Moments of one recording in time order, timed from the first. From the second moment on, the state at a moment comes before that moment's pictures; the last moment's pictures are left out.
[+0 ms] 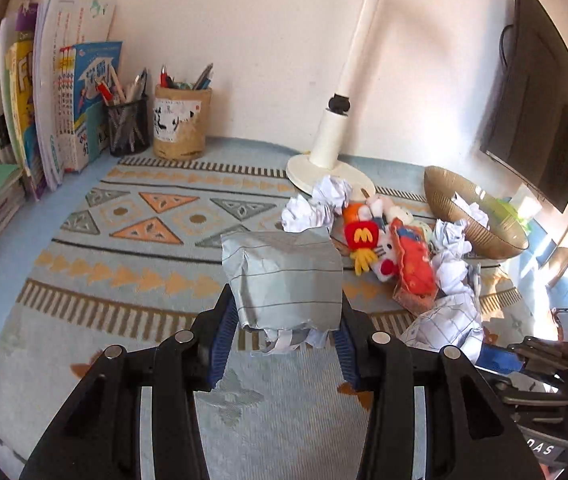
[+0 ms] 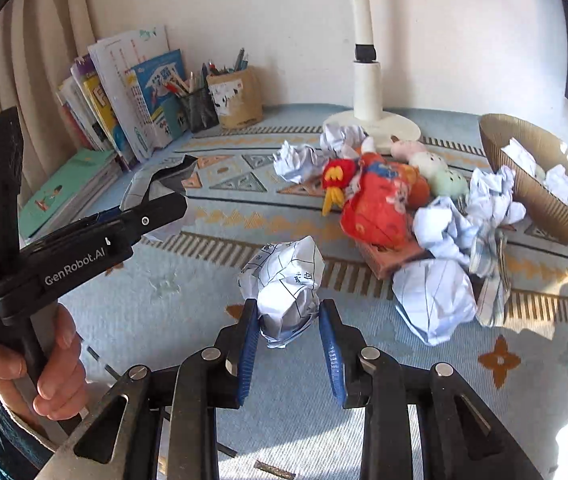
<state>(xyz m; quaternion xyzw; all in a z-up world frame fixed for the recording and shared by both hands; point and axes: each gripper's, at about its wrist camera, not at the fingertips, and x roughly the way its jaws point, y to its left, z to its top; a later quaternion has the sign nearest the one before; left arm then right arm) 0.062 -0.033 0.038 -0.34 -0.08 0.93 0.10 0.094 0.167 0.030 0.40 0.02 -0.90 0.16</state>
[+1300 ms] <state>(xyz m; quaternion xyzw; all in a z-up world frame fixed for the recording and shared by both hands) 0.075 0.005 0.017 -0.34 0.02 0.94 0.07 0.088 0.194 0.001 0.40 -0.09 -0.90 0.17</state>
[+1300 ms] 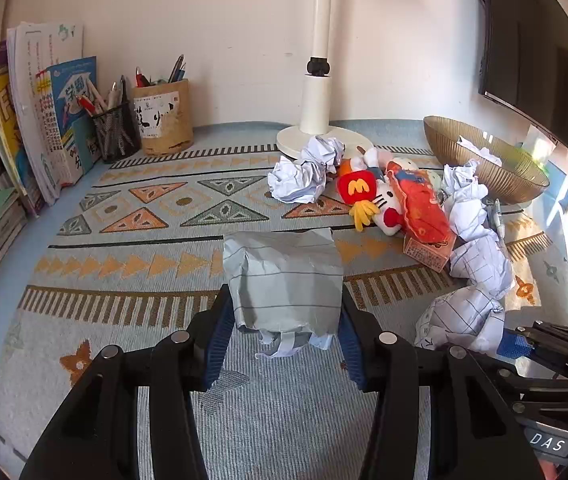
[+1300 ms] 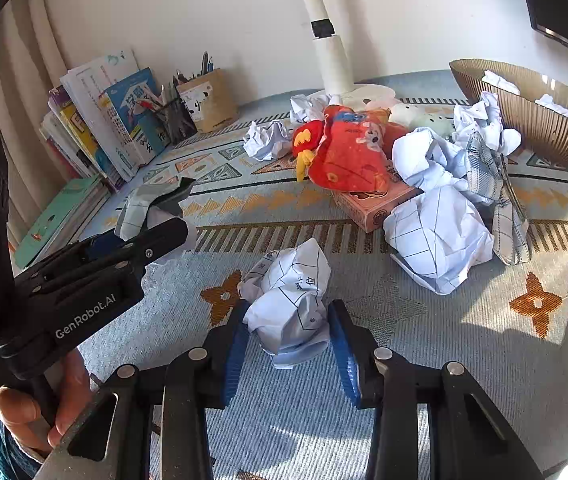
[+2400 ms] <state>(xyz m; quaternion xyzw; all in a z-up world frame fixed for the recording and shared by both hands) -0.063 0.254 0.126 -0.30 0.01 0.91 0.30 0.021 0.461 0.132 0.27 -0.23 -0.93 -0.09</state>
